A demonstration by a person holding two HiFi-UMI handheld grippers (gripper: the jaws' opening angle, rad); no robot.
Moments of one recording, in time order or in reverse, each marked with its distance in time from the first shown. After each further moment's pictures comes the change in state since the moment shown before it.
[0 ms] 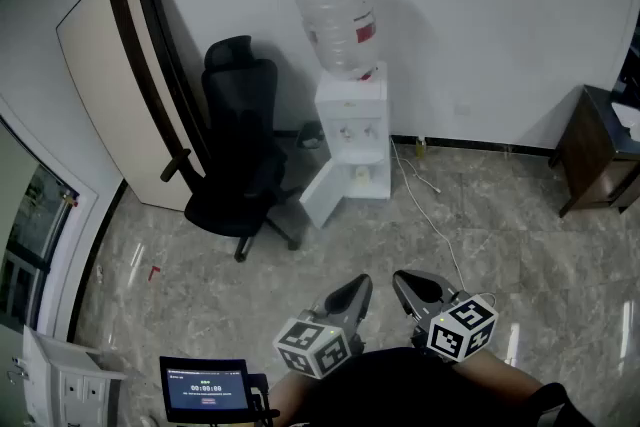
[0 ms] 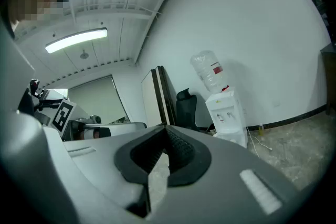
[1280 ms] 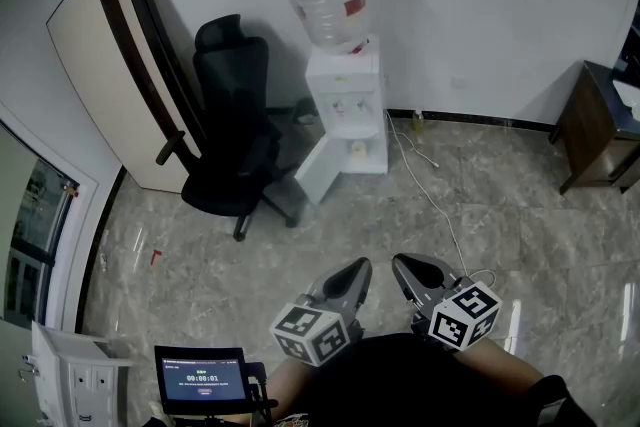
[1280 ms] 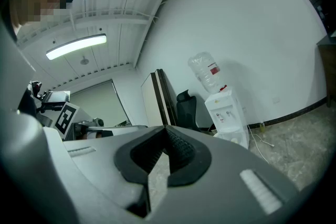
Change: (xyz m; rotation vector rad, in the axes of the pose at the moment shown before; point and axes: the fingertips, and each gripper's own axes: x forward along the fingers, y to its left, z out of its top) left arm 0.013 -0.019 -0.015 0.001 0.033 0.004; right arm -0.023 -0.013 0.000 0.040 -0.032 0.017
